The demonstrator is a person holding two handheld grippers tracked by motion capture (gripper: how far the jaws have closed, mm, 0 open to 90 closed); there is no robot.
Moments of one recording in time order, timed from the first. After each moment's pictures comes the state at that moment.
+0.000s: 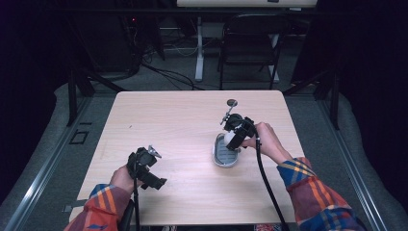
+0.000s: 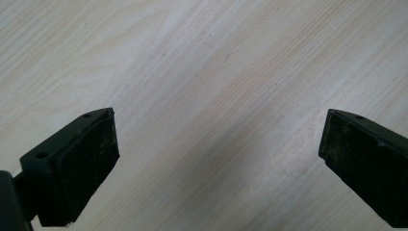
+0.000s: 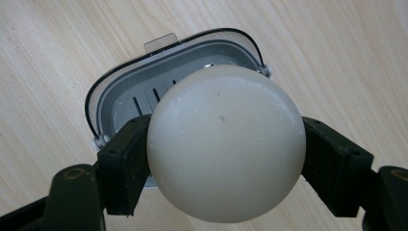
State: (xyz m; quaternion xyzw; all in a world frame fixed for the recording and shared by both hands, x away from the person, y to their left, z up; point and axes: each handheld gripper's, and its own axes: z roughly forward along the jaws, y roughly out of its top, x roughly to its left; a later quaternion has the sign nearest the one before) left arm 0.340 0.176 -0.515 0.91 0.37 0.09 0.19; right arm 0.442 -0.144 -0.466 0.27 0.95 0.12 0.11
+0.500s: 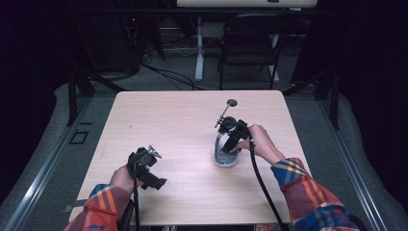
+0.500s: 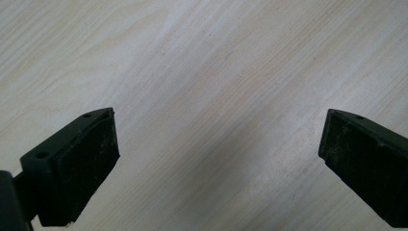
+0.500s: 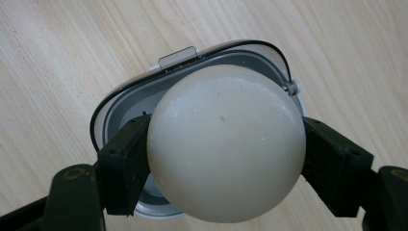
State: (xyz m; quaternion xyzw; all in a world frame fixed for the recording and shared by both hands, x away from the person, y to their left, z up) left arm 0.340 0.176 -0.515 0.91 0.37 0.09 0.18; right arm 0.447 -0.129 -0.483 0.26 0.95 0.12 0.09
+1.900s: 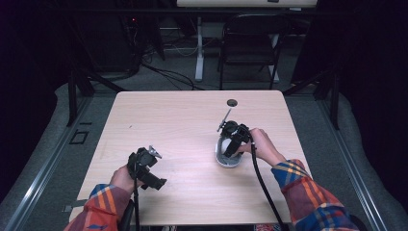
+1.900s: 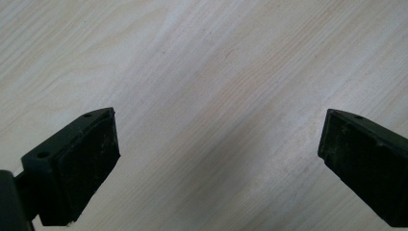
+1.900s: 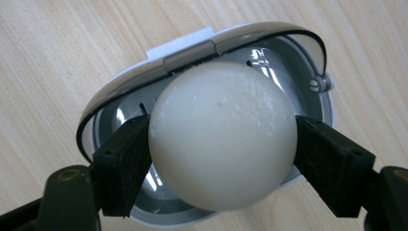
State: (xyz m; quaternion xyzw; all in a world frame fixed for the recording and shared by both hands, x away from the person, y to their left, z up) left arm 0.340 0.175 -0.516 0.91 0.37 0.09 0.18; right arm 0.449 -0.138 -0.502 0.27 0.96 0.10 0.06
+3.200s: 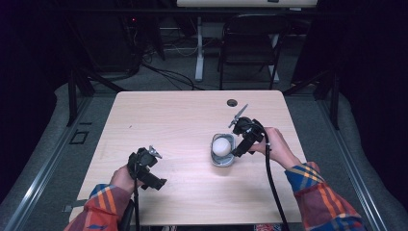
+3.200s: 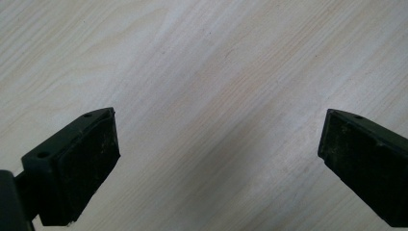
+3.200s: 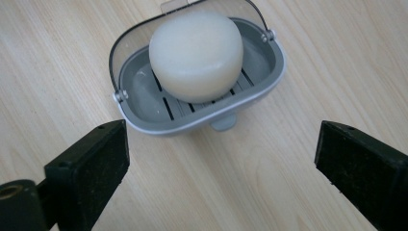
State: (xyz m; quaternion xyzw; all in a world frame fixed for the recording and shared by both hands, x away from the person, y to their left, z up) left arm 0.339 0.174 -0.515 0.91 0.36 0.09 0.18; right arm 0.421 -0.169 -0.460 0.27 0.94 0.16 0.09
